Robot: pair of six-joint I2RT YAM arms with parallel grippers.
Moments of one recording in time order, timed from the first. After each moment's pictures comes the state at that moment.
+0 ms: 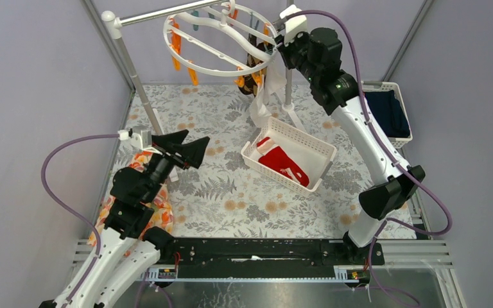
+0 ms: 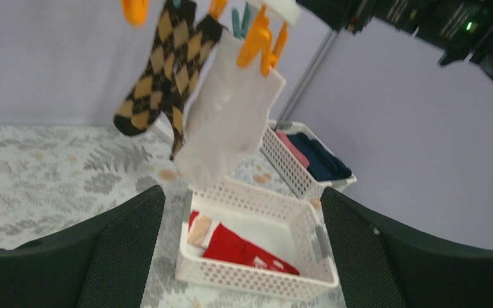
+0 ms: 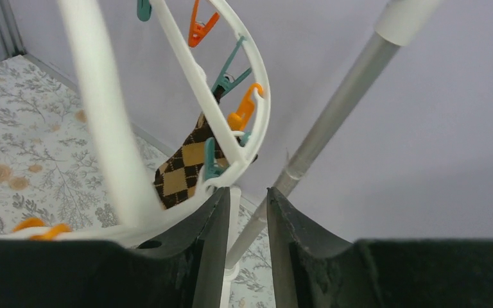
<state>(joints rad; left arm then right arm) -0.47 0.48 0.63 0.08 0.05 -0.45 0.52 1.72 1.99 -0.31 0.07 -0.39</state>
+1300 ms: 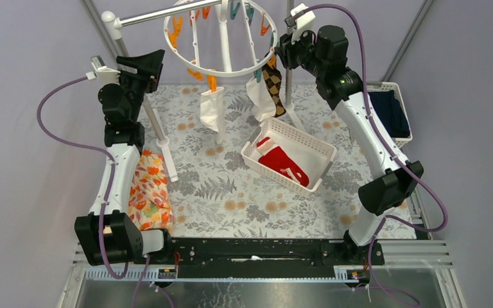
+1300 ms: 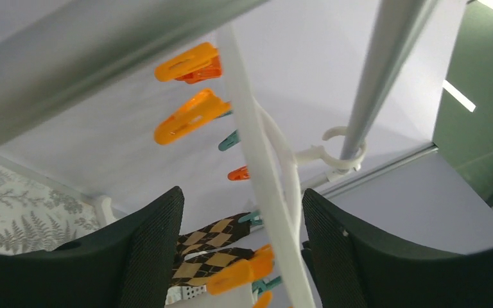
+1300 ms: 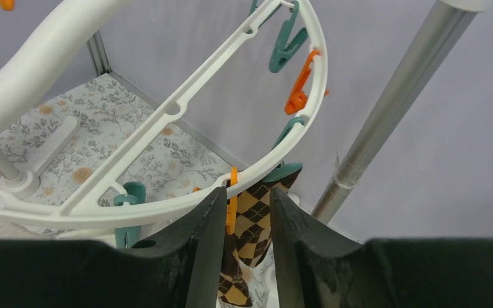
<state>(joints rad) 0.13 1.27 1.14 0.39 0.24 -1.23 0.41 1.75 1.98 -0.28 -0.20 -0.21</state>
